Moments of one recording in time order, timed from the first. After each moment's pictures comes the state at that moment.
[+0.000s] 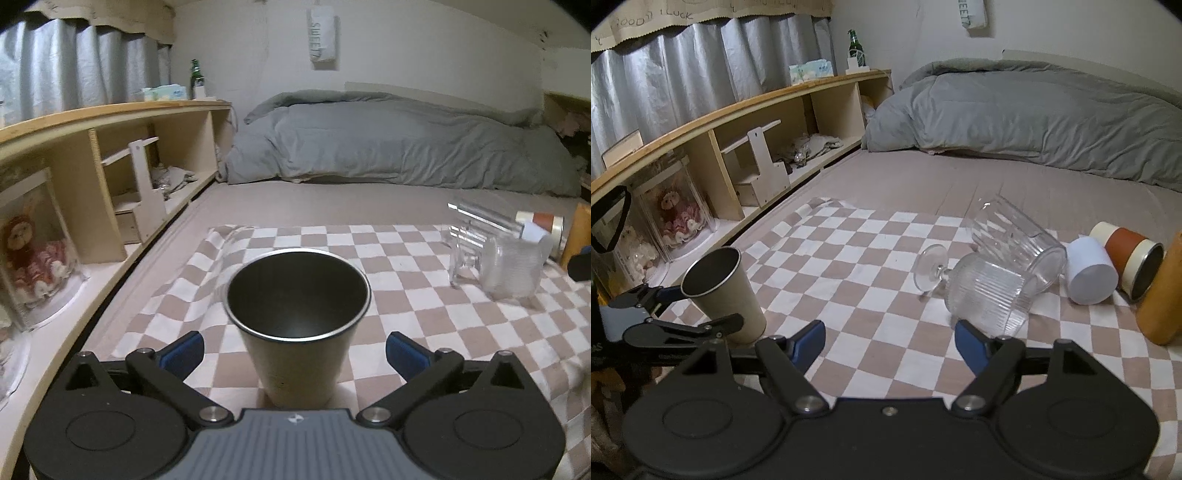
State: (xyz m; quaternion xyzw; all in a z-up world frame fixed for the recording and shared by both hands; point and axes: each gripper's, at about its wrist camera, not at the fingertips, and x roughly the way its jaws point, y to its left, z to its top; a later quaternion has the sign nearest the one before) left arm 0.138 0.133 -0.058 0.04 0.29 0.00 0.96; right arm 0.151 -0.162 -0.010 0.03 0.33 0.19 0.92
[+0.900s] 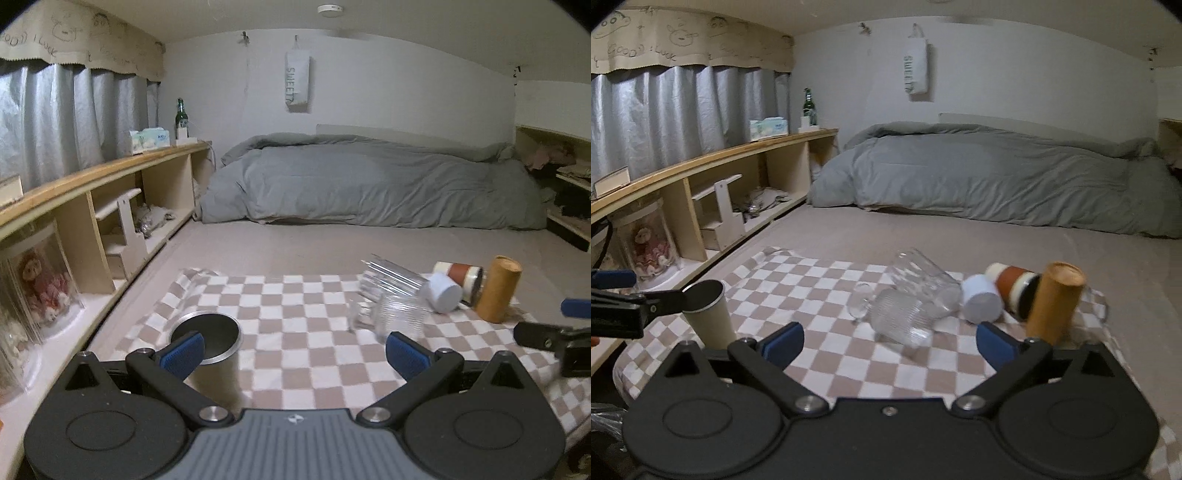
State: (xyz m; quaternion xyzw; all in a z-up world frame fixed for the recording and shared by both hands) left arm 0.041 0.044 0.039 0.02 0.25 -0.04 0.97; right arm 0.036 -0.214 0.042 0.01 0.25 0.07 0.97
